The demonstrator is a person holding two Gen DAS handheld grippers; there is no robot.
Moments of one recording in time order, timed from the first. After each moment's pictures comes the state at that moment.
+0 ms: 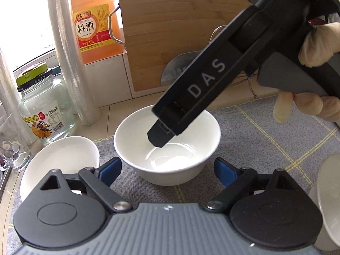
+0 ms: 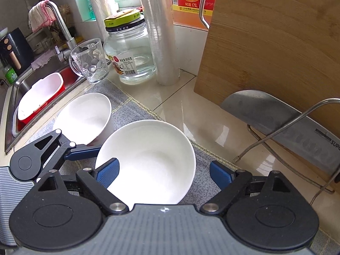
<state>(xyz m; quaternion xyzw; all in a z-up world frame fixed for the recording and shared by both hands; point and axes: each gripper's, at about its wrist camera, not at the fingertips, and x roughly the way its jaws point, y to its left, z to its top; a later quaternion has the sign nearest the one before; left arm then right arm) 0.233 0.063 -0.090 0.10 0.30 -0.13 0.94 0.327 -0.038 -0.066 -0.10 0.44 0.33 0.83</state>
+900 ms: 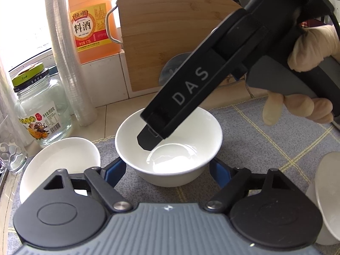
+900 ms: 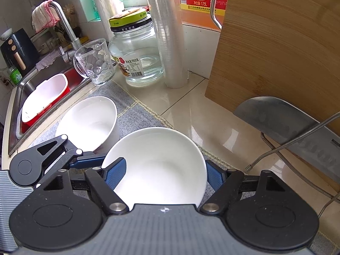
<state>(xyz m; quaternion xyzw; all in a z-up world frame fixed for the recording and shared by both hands) 0.234 0.066 -0.090 0.10 0.30 -0.14 0.94 0.329 -0.031 -0.068 -0.09 0.44 0.34 0.83</state>
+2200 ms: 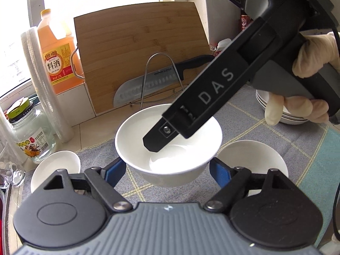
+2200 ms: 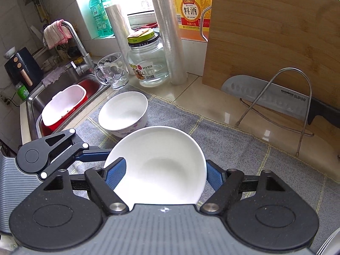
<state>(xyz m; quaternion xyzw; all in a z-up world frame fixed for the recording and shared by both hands) 0.147 0.044 -0.035 0.14 0.28 -0.24 0.92 0.214 -0.079 -0.019 -0.05 0.42 0.31 0.85</state>
